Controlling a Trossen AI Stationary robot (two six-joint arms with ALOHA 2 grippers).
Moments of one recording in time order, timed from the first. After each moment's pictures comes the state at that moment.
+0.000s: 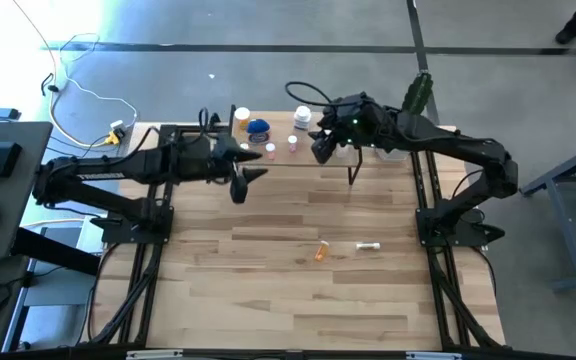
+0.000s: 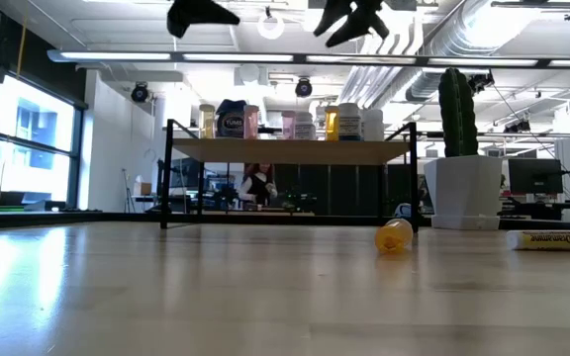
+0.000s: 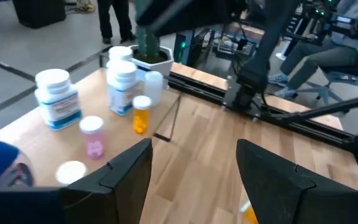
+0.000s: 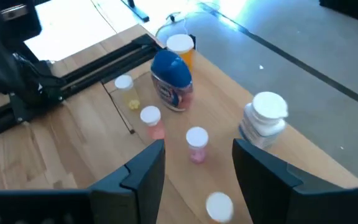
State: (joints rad) left arm 0.23 1.10 1.03 -0.27 -0.19 -0.23; right arm -0.27 1.49 1.60 -0.69 0.23 0.26
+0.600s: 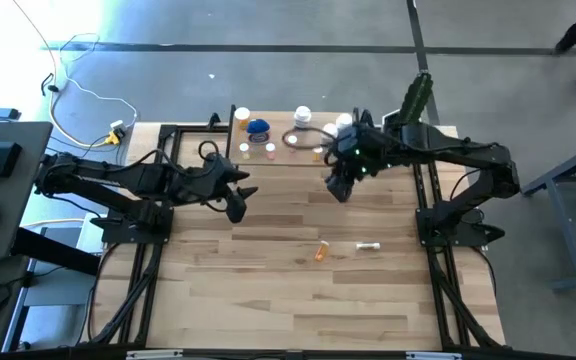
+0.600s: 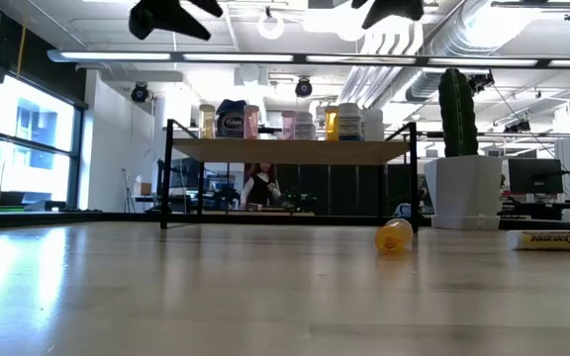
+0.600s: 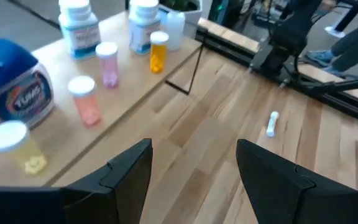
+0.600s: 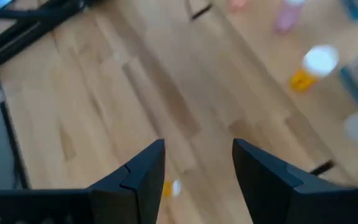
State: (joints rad) left arm -0.01 1.10 1.03 -0.51 -0.51 -0.49; right arm -0.09 1.49 1.72 -1.15 0.05 0.46
